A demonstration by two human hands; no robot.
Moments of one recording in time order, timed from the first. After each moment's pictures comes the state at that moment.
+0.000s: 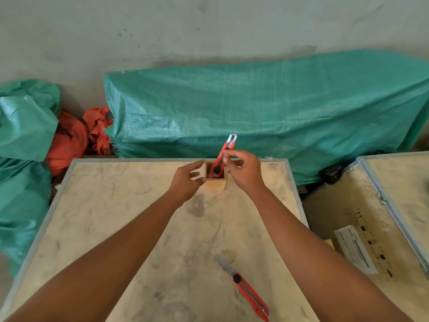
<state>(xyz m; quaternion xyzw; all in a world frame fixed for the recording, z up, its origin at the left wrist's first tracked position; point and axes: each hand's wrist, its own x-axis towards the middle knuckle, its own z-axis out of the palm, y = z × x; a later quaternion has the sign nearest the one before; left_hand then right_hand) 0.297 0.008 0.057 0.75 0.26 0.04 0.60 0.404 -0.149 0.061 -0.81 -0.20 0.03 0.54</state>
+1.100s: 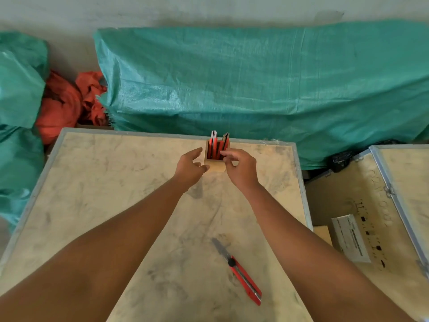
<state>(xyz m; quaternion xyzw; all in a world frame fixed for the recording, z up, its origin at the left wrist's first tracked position) 0.318 0.003 0.002 0.73 0.35 -0.01 0.58 0.399 -0.146 -0.004 -0.86 -0.25 0.02 0.45</state>
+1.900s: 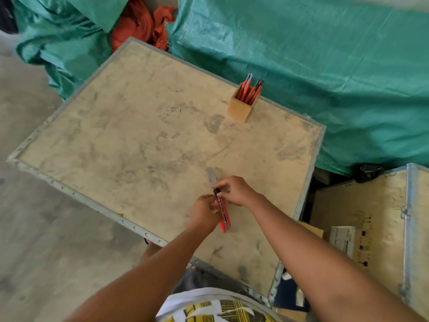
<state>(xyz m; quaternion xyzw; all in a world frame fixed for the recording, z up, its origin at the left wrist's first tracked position) 0.119 -0.277 -0.066 0.69 0.50 -0.02 0.53 0.276 -0.296 -0.065 -0.77 -0.44 0.44 0.15</state>
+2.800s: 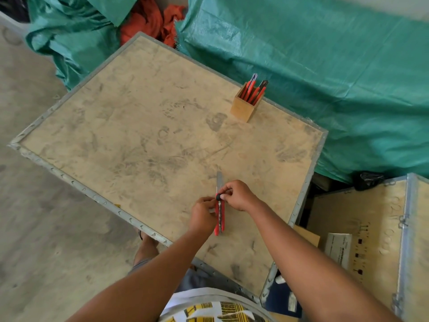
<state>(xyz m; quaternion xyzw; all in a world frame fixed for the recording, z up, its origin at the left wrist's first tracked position) 0.119 -0.302 -0.085 0.70 0.52 0.05 0.48 0.275 -0.318 -0.081 -0.80 -0.37 0.45 0.16</state>
